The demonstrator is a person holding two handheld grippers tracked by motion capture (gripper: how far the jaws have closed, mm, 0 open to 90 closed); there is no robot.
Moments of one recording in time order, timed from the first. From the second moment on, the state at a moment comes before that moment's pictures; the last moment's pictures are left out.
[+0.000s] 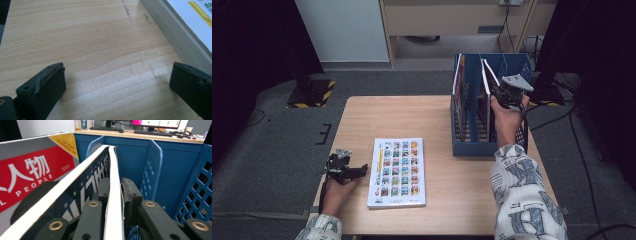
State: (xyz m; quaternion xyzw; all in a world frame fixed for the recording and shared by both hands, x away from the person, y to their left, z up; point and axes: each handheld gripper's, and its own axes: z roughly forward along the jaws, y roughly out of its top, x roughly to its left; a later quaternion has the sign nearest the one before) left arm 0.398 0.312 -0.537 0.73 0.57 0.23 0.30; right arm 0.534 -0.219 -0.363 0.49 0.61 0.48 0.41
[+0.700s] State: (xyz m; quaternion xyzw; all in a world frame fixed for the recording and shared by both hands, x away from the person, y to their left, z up) left arm 0.395 0.310 -0.537 0.73 0.57 0.23 0.30; right arm 0.481 -0.219 -0.360 0.49 0.60 0.49 0.39
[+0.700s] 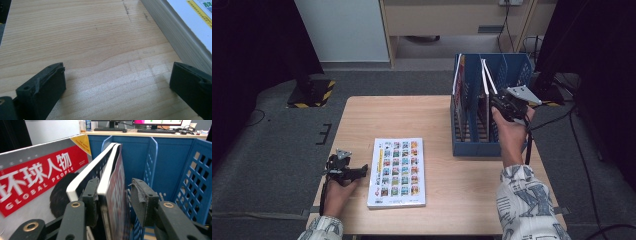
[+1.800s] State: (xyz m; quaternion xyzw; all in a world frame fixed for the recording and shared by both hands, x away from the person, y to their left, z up) left arm 0.385 0.313 -0.537 0.73 0.57 0.23 0.30; right arm 0.424 -0.202 -0.383 0.46 0.63 0.52 0.34
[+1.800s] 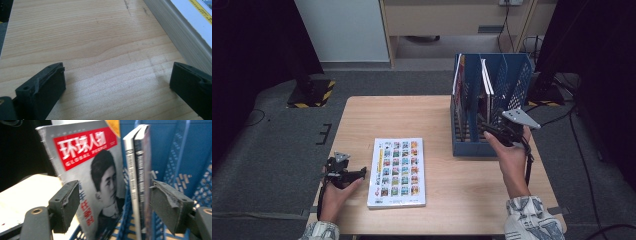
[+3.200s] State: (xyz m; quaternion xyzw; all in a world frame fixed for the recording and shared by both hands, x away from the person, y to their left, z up) left arm 0.375 0.317 -0.535 0.75 0.54 0.21 0.31; right arm 0.391 -0.071 -0.474 0.32 0.78 0.50 0.19
